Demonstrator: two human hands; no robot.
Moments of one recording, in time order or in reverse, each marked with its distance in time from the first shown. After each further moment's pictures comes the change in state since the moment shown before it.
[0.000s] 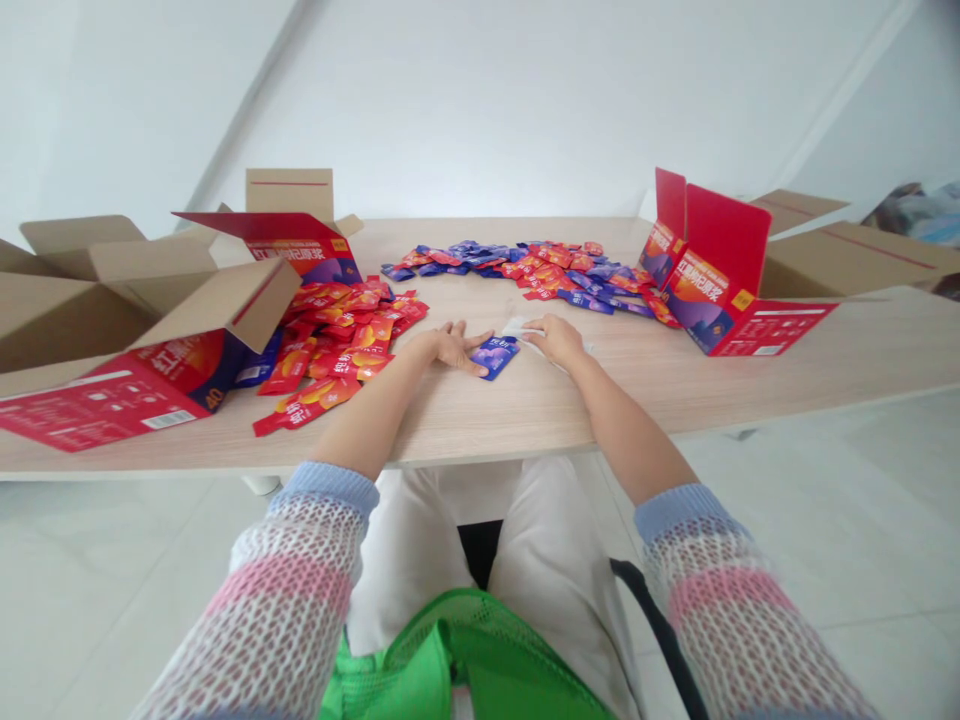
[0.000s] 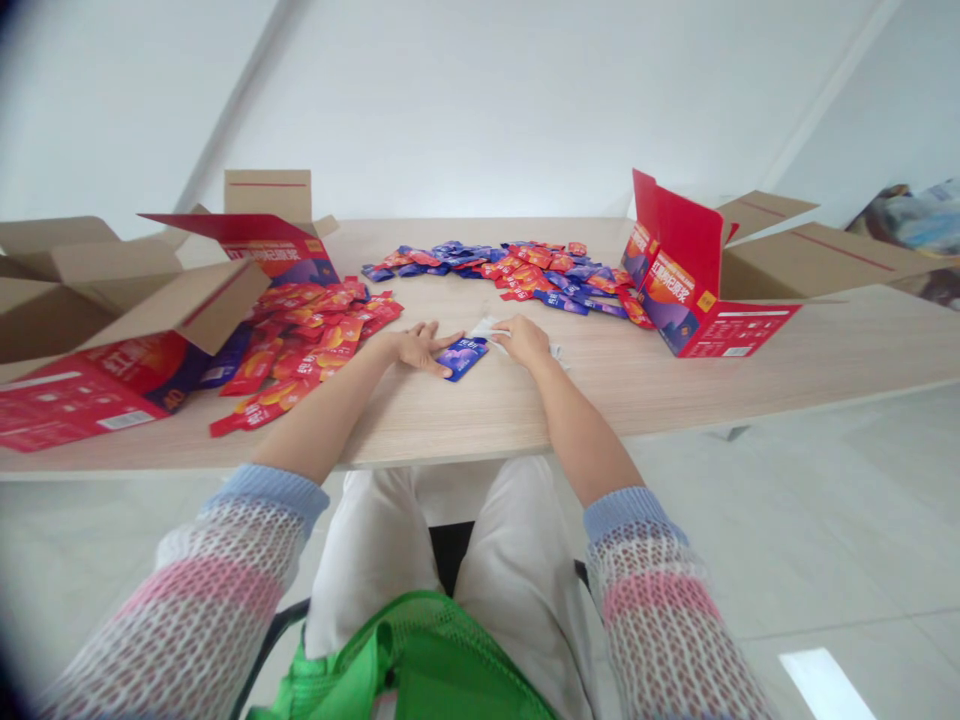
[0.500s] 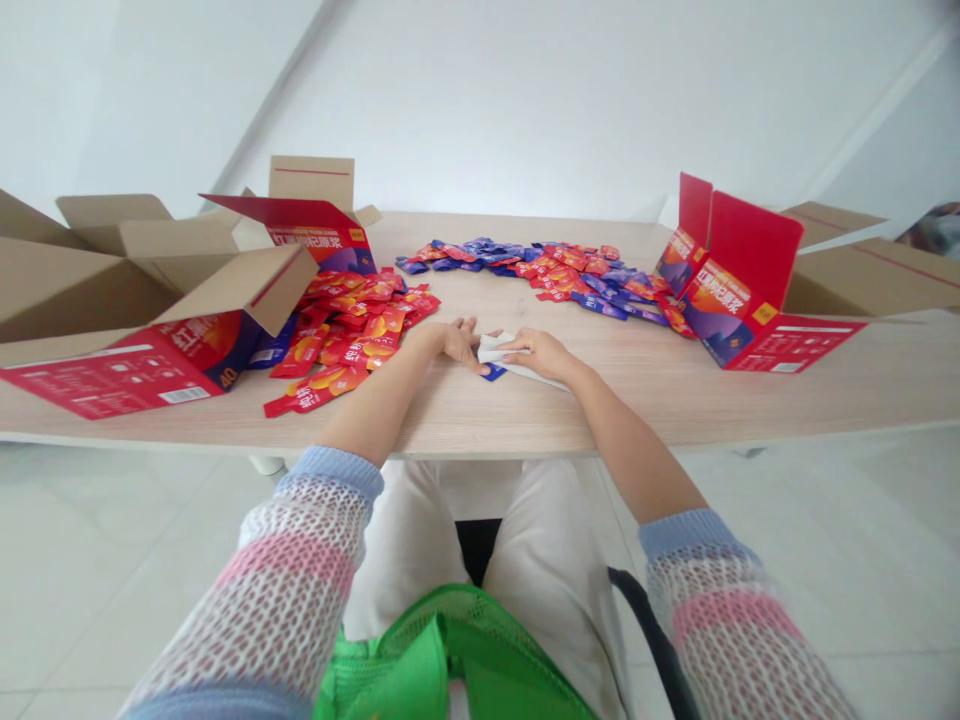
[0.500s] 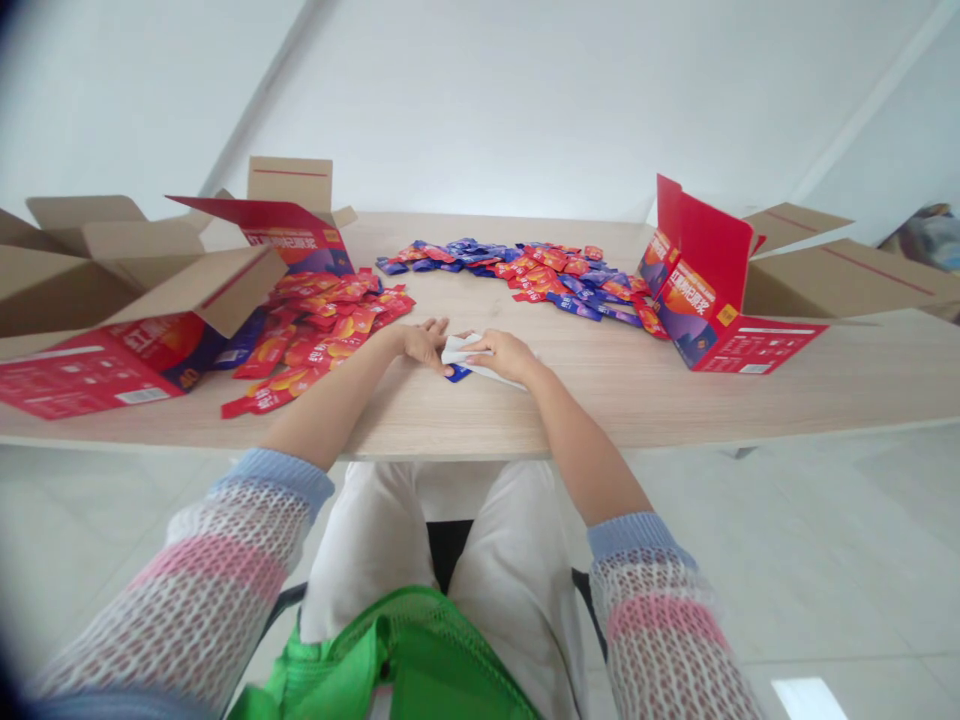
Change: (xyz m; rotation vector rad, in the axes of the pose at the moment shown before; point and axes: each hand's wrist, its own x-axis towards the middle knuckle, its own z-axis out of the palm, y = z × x) left_hand 0.007 -0.011 0.001 0.011 -0.033 0.015; right_hand -0.009 -0.039 0.001 0.241 -0.264 -0.389
